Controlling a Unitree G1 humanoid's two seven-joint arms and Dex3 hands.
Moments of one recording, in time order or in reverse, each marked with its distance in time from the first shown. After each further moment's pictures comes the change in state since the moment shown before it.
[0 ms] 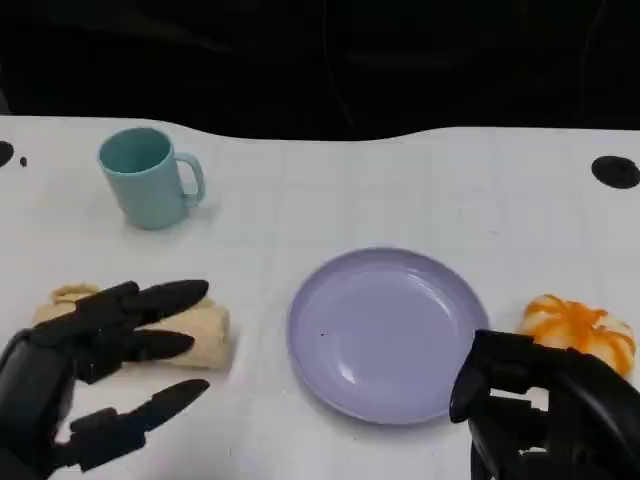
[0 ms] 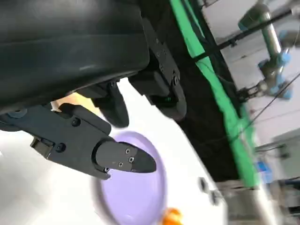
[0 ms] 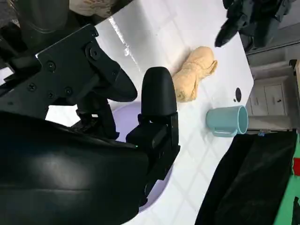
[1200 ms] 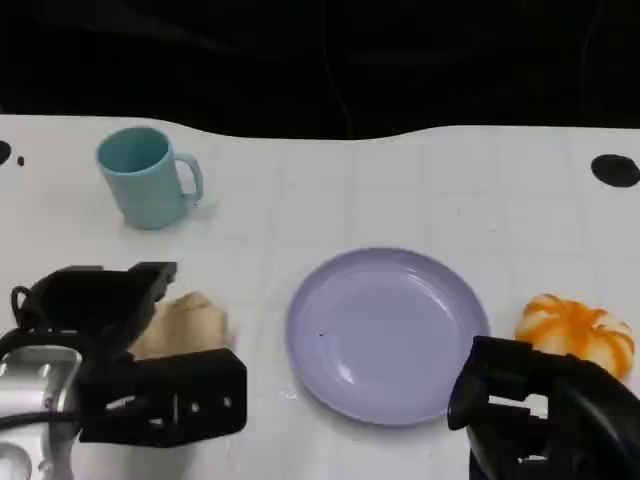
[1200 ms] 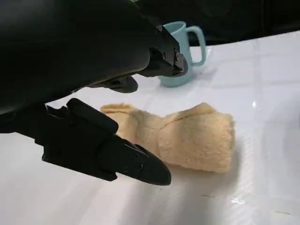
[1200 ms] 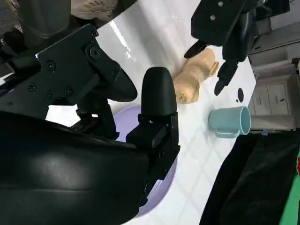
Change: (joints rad) left arm -0.532 0.198 -0.428 0.584 0.976 0.187 -0.136; right arm 0.017 0.002 -0.005 -0.043 0.015 0.040 -0.016
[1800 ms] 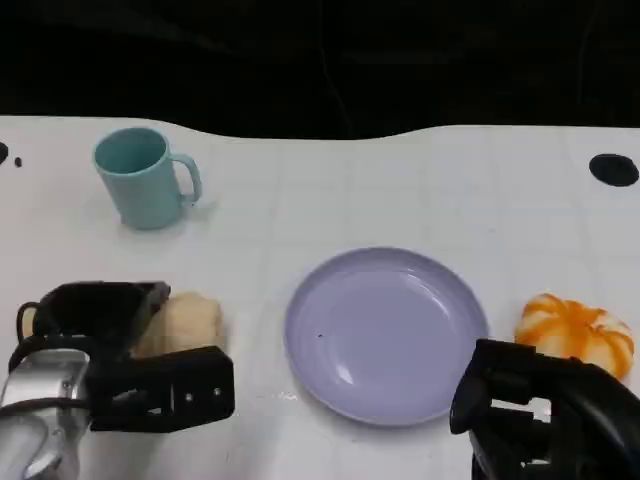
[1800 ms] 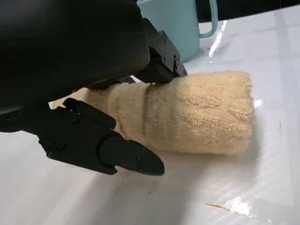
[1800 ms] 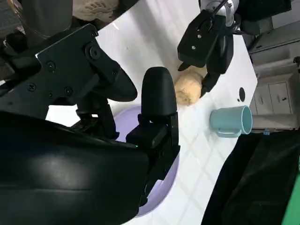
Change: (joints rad) left arm -0.143 -0.055 -0.054 0.472 -0.127 -0.178 0.289; right arm 0.008 -0.002 0.000 -0.022 0.001 0.019 -0.004
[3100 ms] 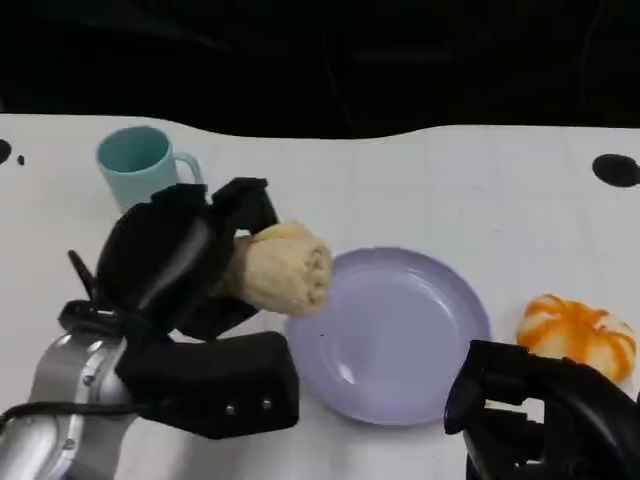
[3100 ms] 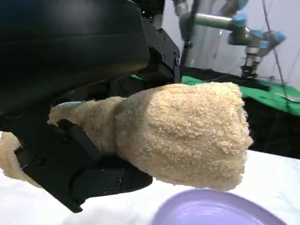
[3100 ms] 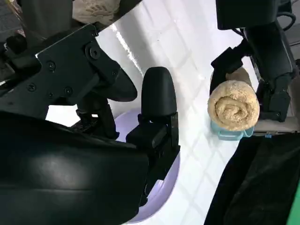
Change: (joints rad) left arm 0.065 -0.083 0.054 -0.531 -0.113 -0.102 0.057; right arm -0.008 0.006 0.015 0.014 0.001 0.002 -0.004
